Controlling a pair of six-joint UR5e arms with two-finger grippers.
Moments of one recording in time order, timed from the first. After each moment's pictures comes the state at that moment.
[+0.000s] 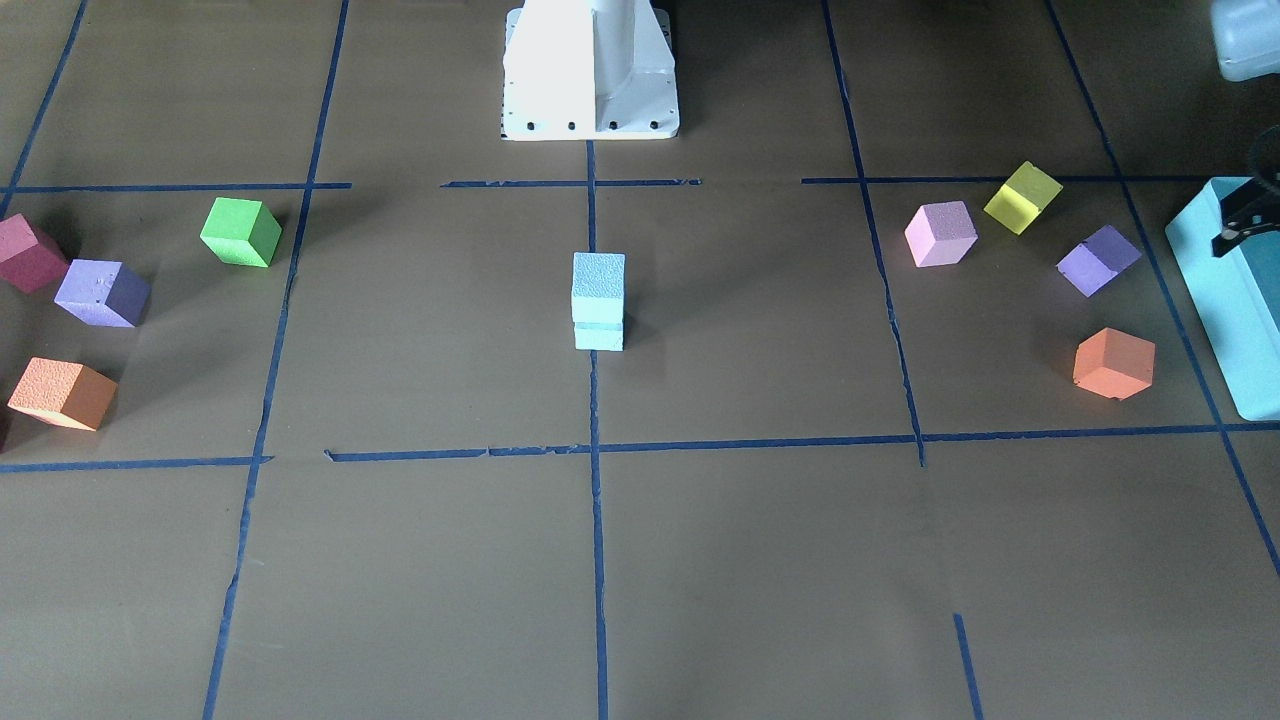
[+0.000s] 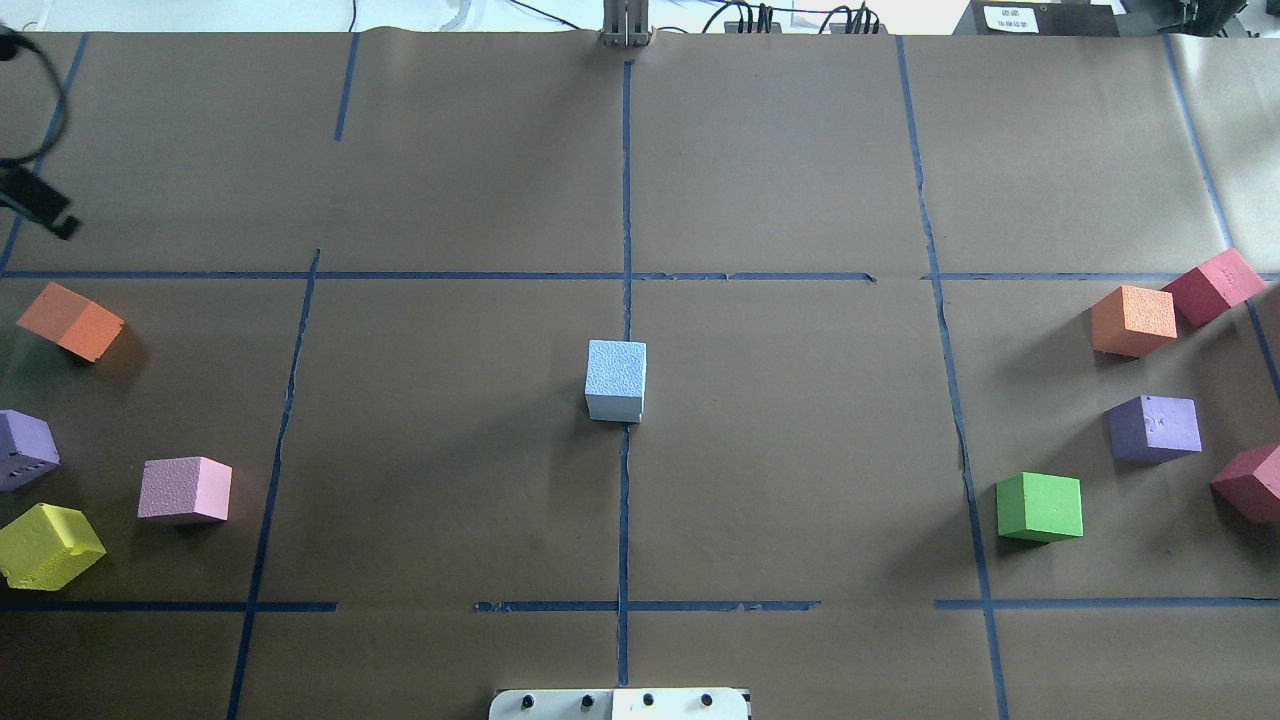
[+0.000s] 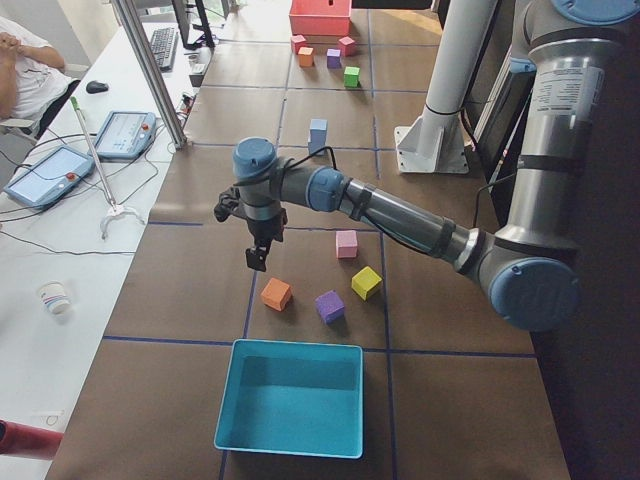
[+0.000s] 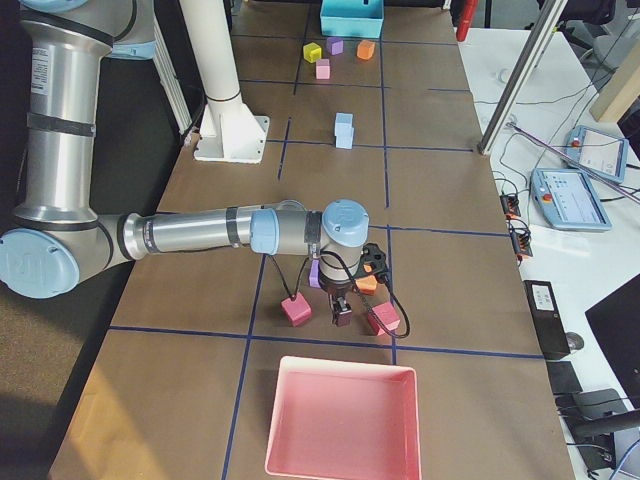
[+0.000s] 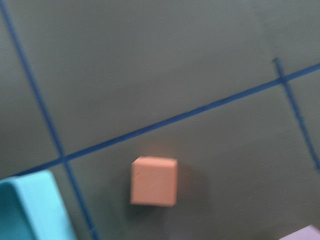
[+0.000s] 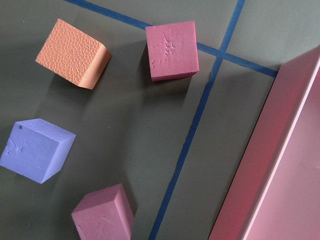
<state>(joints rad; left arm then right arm) -1.45 -1.60 -1.86 -1.40 -2.33 0.12 1.51 -1.72 1.86 -1.72 2.31 -0.31</state>
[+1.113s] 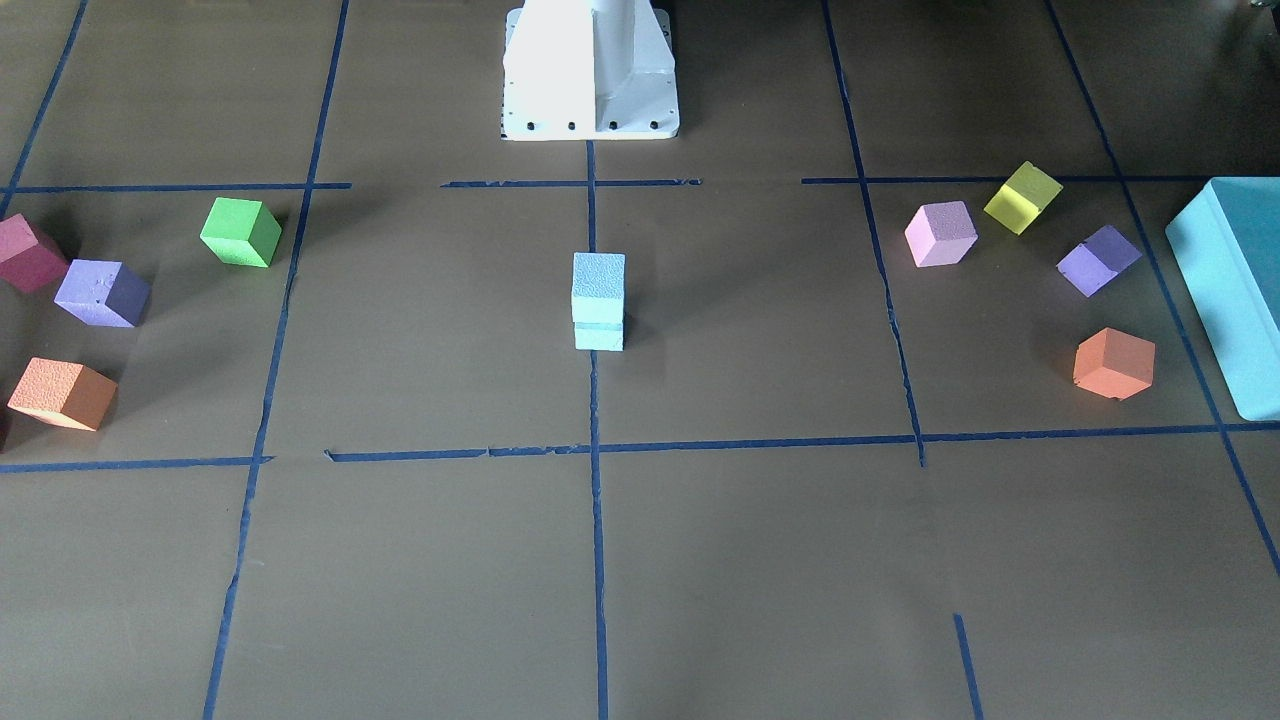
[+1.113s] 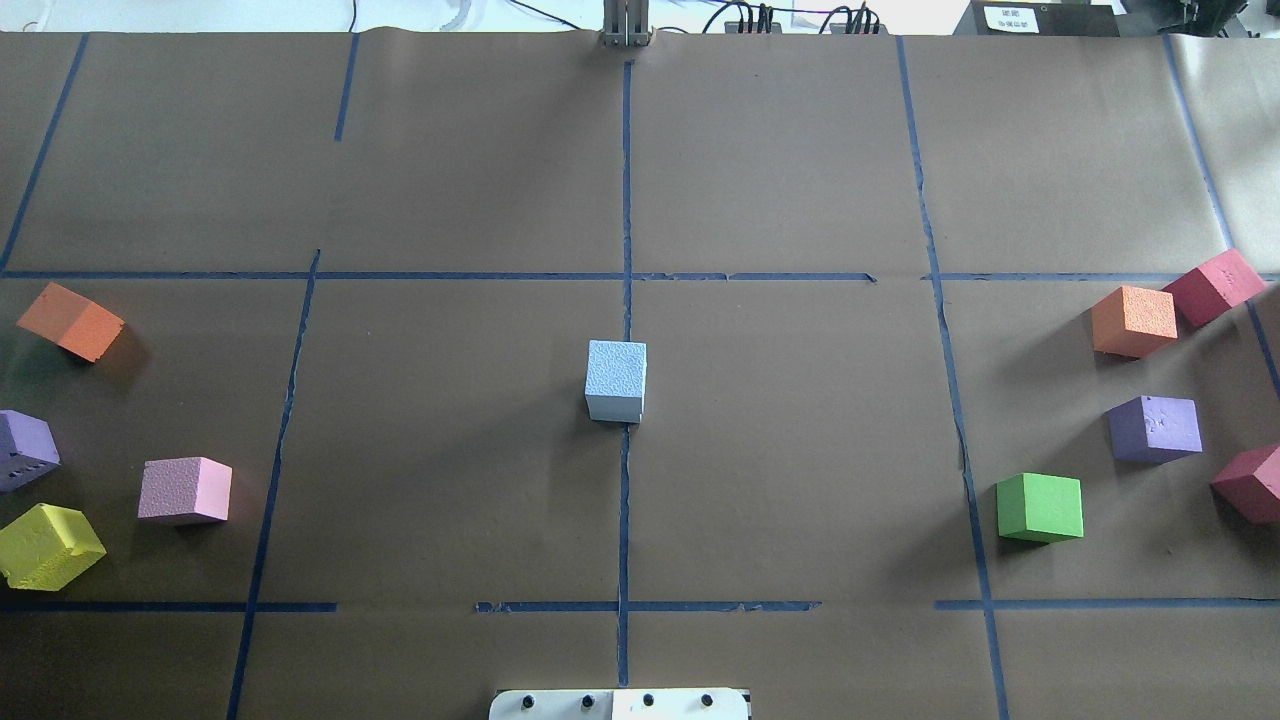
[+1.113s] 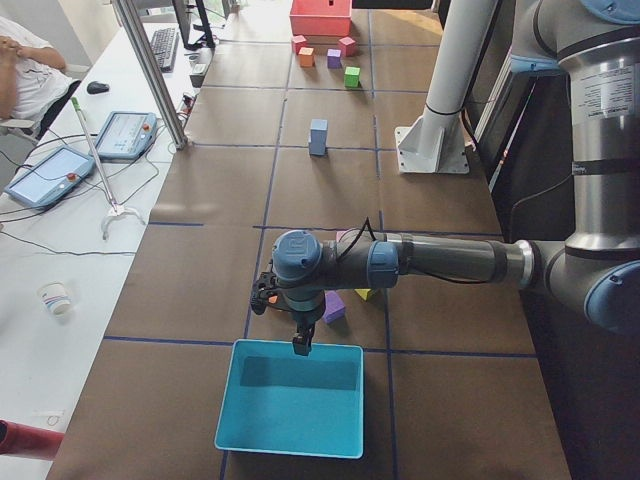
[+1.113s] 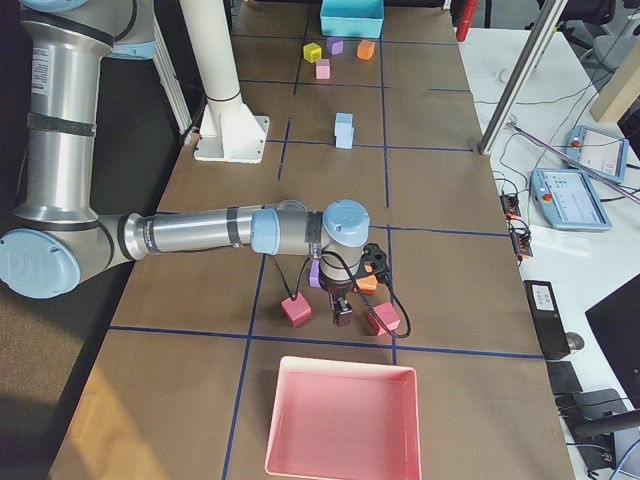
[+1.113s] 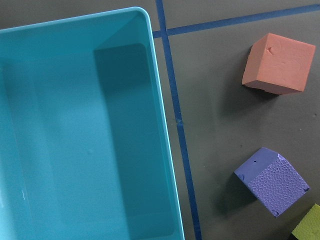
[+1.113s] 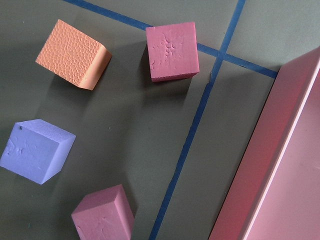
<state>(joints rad) -1.57 -1.41 -1.79 -1.46 -2.34 0.21 1.51 -1.72 1.86 -1.72 2.31 -0.31</state>
